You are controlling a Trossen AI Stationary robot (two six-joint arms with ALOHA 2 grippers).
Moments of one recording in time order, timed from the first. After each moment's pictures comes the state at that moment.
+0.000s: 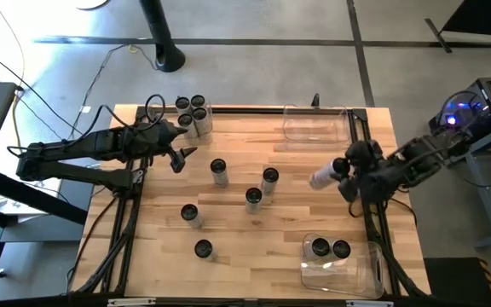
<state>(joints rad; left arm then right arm) 0.12 0.83 0.89 -0.64 -0.39 -0.18 0.56 1.13 1.50 -1.56 0.60 1.12</state>
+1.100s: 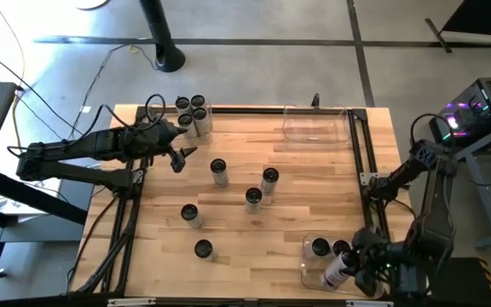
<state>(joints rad) 0.12 0.83 0.90 -0.64 -0.39 -0.19 1.17 1.48 1.50 -1.25 0.46 1.73</state>
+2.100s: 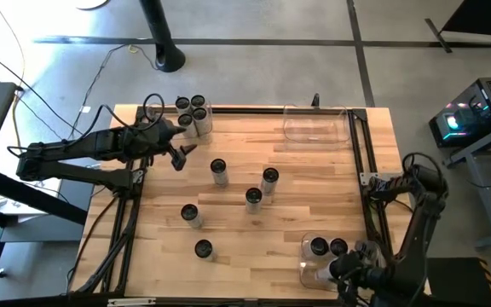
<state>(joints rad) 0.12 0.83 0.90 -0.64 -0.43 -0.26 1.17 1.77 1.50 -1.23 0.47 1.65</state>
